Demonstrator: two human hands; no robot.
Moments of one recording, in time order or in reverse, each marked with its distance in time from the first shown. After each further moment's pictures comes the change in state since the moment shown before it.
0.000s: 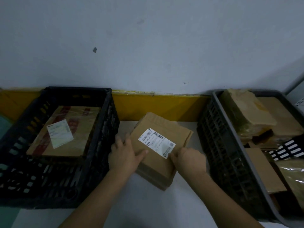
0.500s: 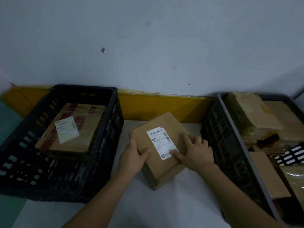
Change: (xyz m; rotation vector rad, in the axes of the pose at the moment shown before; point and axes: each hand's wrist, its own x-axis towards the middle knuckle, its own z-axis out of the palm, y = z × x) left_hand -0.009 0.001 0.014 -0.490 0.042 0.046; right_hand 0.037 0.038 0.008 -0.084 0.010 -0.074
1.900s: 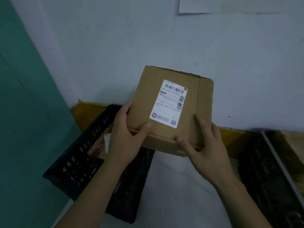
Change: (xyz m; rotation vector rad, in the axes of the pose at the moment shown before) left_hand -0.058 0.071 -0.210 -0.377 0.520 0.327; right_hand -0.060 -0.124 -0.160 0.847 0.422 -0.391
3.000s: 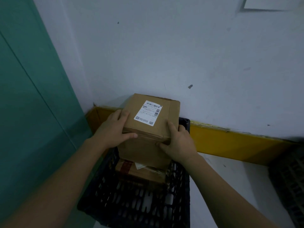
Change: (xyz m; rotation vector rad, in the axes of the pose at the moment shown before) left_hand 0.195 -0.197 -0.158 0.863 -0.552 0.069; right_hand 0.117 -0.078 0.246 -0.482 -0.317 0.086
